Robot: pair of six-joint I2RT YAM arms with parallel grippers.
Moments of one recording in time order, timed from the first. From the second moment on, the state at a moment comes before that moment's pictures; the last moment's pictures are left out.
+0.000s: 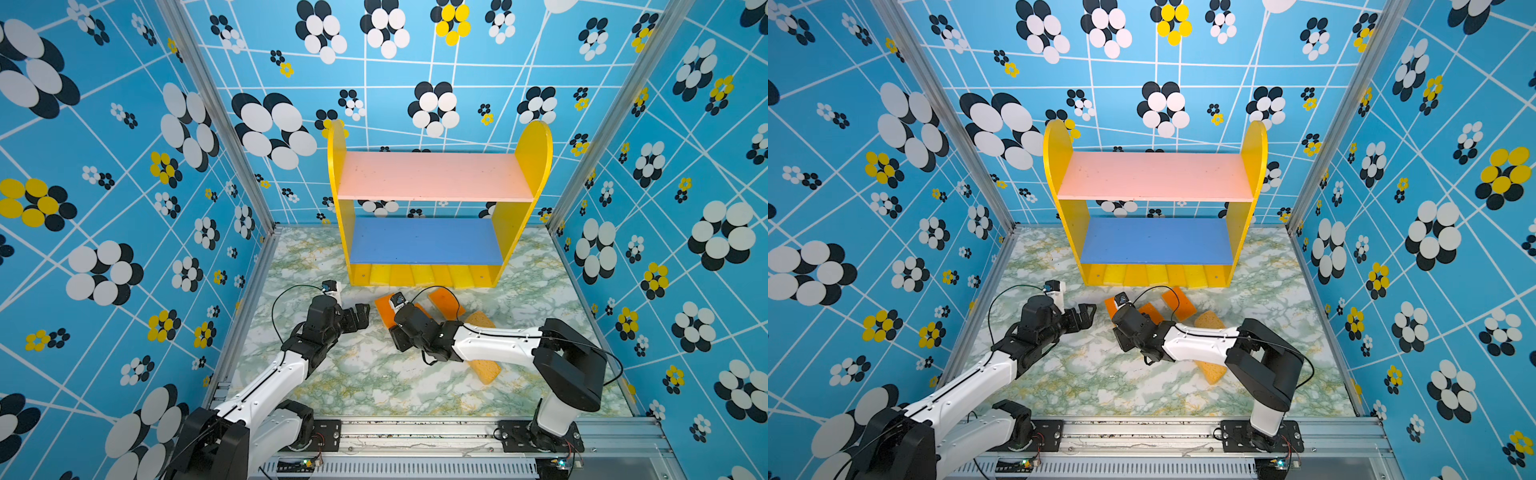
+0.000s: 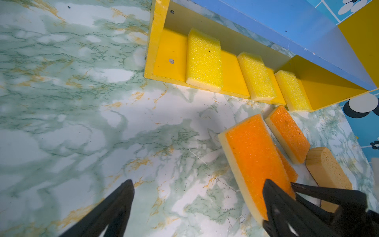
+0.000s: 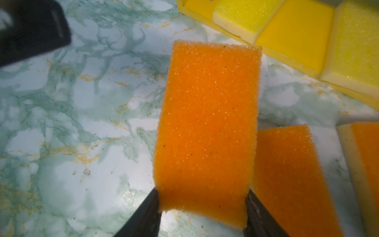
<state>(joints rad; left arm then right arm) -0.33 1.05 0.45 0.02 0.10 -0.50 1.03 1.72 0.99 -0.09 0.29 0.35</state>
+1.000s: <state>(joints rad) -0.33 1.05 0.47 0.02 0.09 -0.49 0.56 1.24 0.79 -0.07 0.27 0.26</state>
